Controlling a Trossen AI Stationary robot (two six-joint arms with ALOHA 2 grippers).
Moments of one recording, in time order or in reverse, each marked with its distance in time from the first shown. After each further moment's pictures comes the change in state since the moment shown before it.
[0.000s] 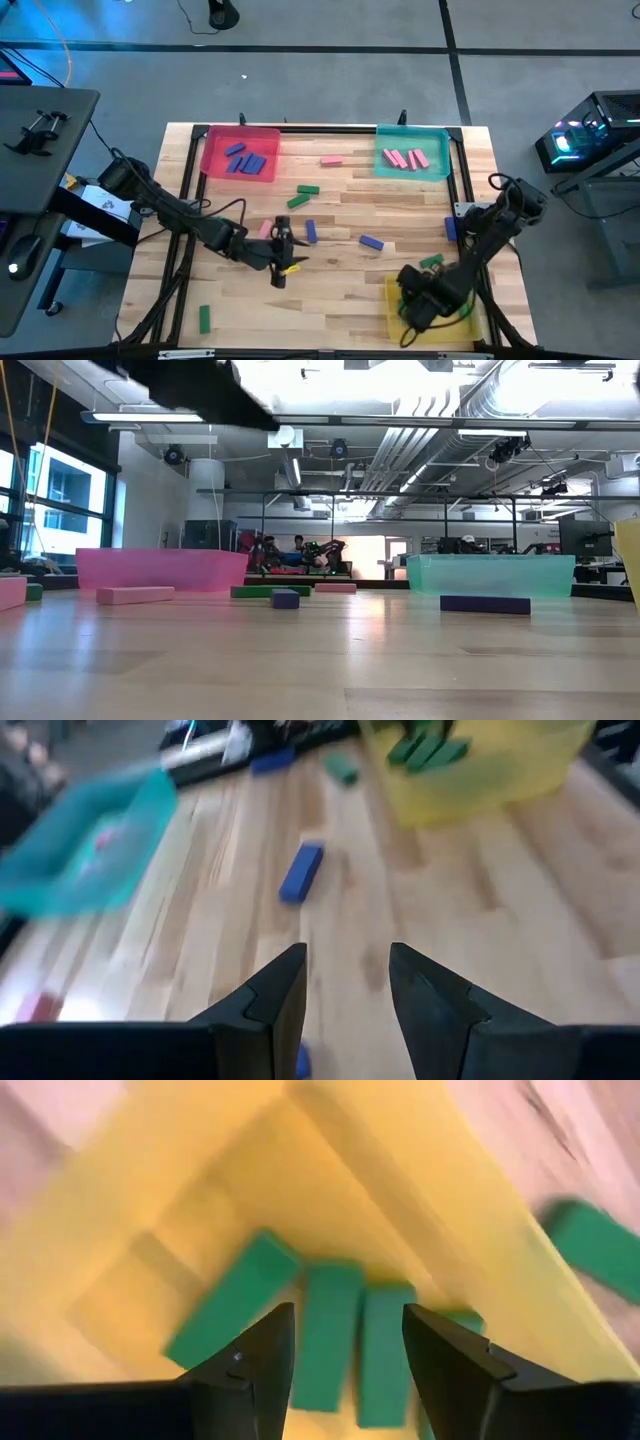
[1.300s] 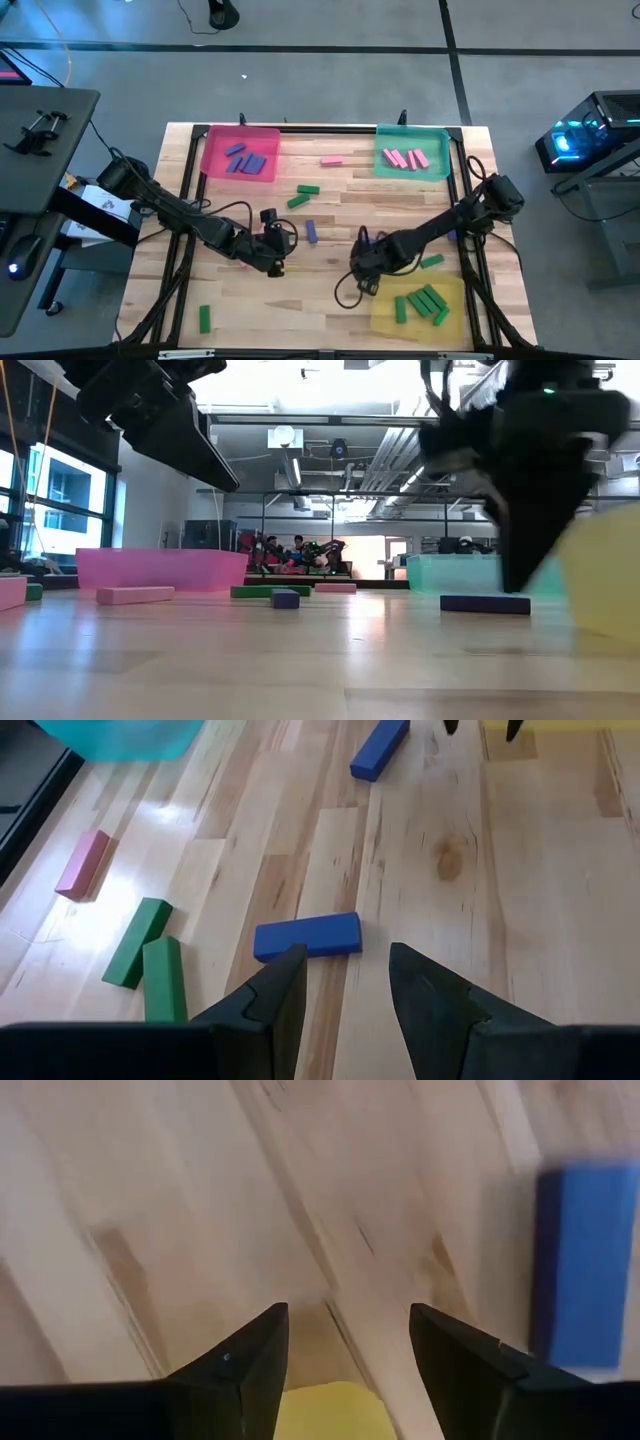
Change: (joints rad) left arm 0.008 -0.009 0.000 -0.314 -0.107 -0.298; right arm -0.418 0.117 0.001 0.304 0.012 -0.693
